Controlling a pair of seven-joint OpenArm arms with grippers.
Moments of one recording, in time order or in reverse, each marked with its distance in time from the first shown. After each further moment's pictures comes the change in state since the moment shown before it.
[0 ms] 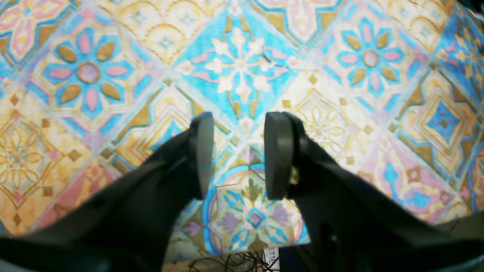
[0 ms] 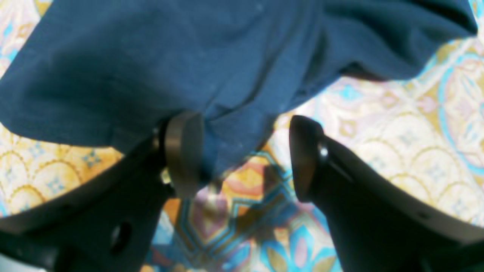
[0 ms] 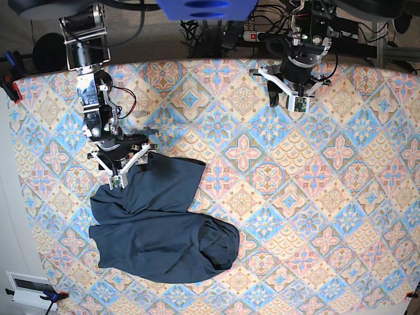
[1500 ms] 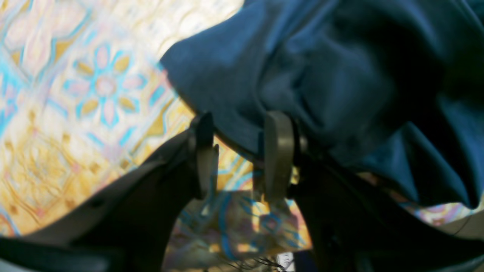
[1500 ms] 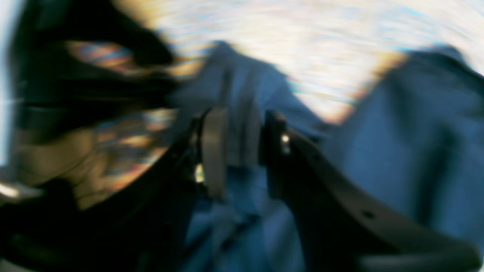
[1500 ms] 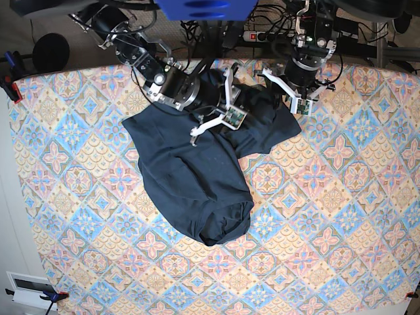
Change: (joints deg) left arm -0.9 -3.9 -1.0 0.0 0.0 -0.2 0.0; right arm -5.8 -2.0 -29.8 28.0 -9.1 18.0 -0.4
